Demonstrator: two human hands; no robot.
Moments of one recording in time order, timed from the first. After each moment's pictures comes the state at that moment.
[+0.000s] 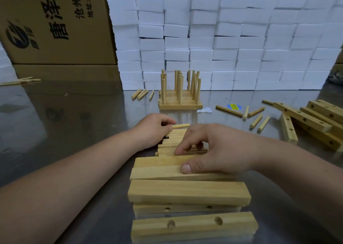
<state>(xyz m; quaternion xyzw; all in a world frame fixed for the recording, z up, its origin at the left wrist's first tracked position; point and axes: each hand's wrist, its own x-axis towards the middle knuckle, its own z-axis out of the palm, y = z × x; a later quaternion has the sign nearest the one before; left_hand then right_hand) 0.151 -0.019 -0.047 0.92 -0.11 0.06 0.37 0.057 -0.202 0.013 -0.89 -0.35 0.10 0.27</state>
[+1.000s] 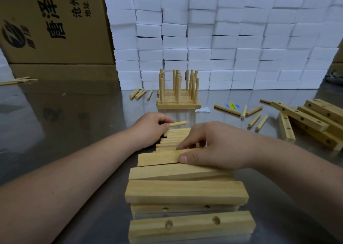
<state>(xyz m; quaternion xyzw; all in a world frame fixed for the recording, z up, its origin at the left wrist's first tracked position) 0.146 -0.021 -0.043 0.92 -0.09 0.06 0.37 0.062 -0.203 0.010 -0.92 -0.32 0.06 0.22</state>
